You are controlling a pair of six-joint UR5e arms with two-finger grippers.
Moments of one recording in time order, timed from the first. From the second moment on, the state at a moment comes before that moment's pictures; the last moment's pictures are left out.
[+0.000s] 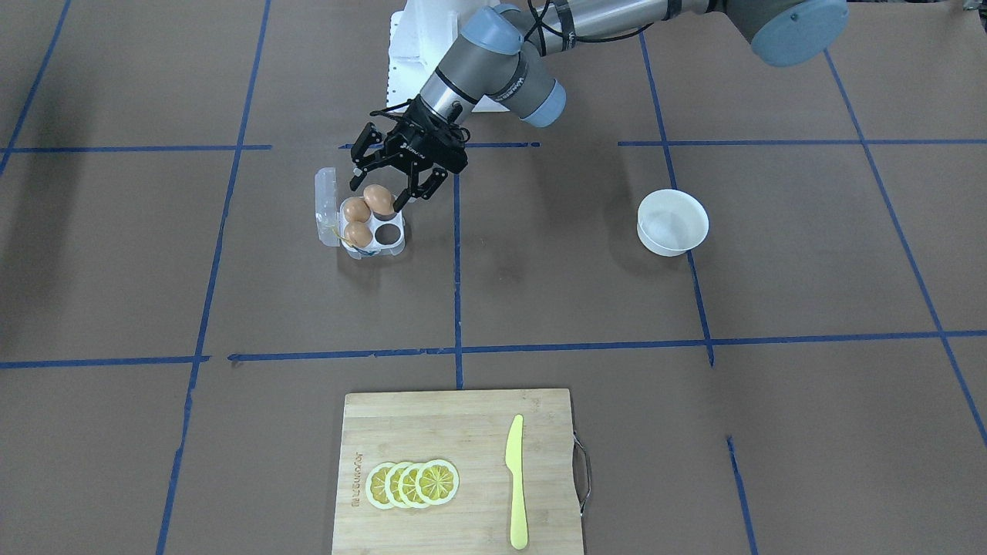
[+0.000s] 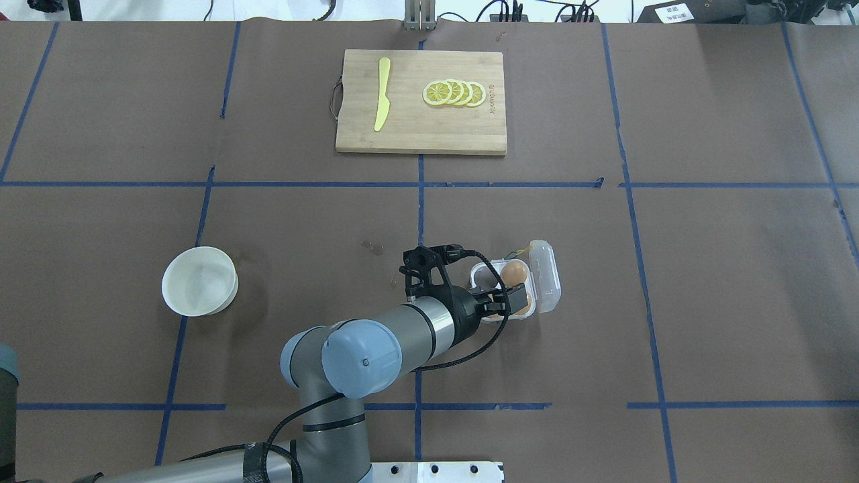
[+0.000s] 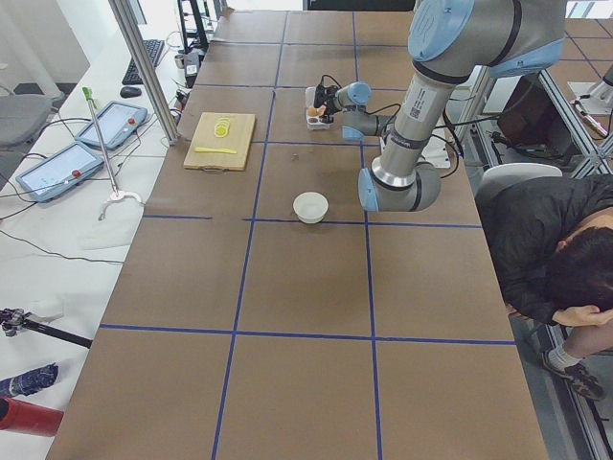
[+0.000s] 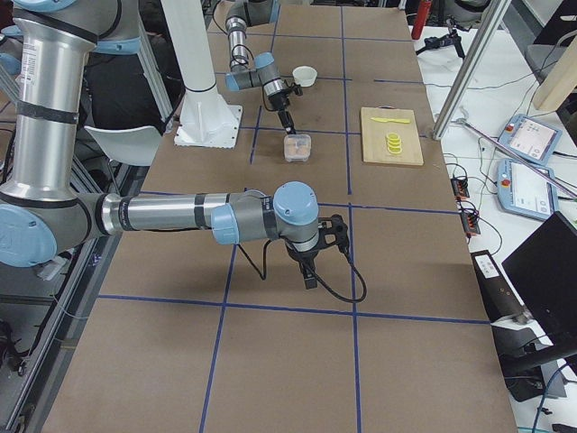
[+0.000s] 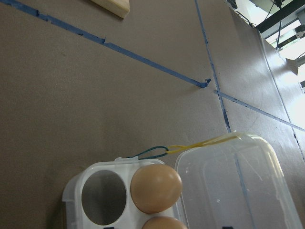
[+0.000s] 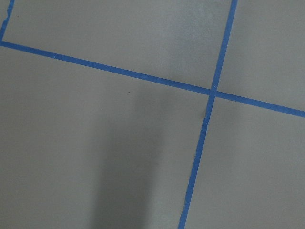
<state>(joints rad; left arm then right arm) -0.23 -2.34 -1.38 -2.55 -1.35 -1.43 1.54 -1.77 1.85 -1.45 2.40 -0.07</state>
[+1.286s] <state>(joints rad) -0.53 -2.12 -1.75 -2.13 -1.81 -1.00 1.54 -1.77 1.86 -1.45 2.40 -0.02</state>
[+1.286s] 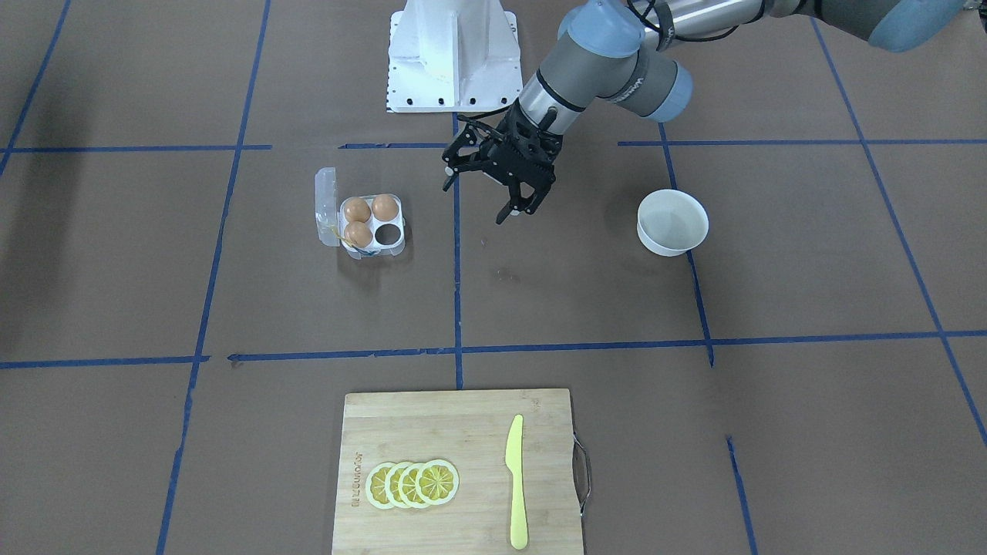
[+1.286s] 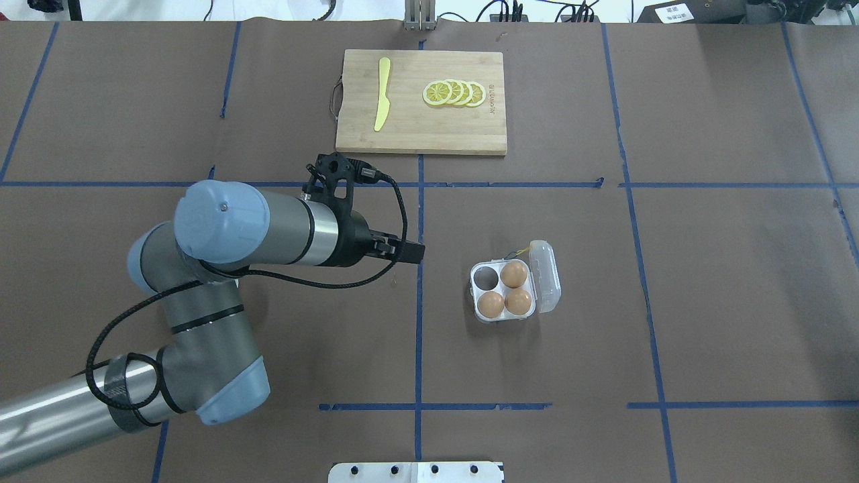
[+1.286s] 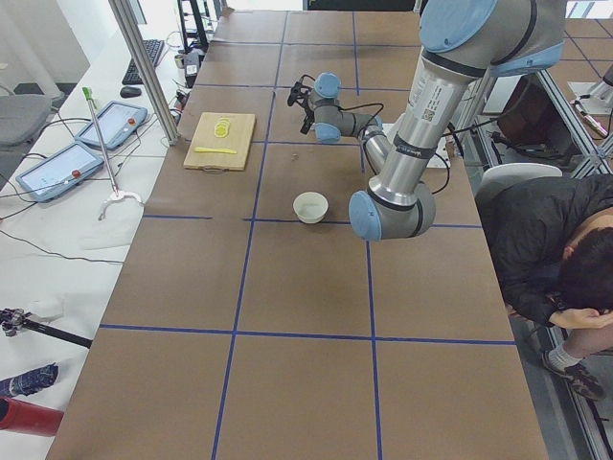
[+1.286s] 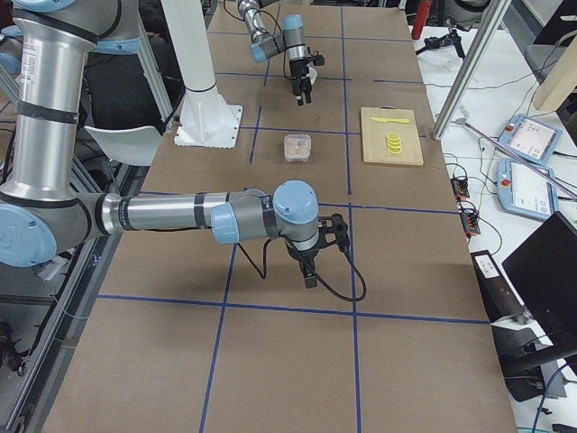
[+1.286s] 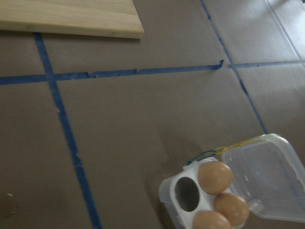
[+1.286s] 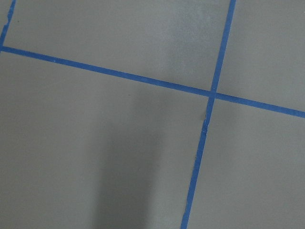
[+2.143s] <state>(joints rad) -1.10 -1.73 -1.93 -1.82 -2.08 -0.24 1.50 -1.76 1.98 -1.38 2.41 0.31</state>
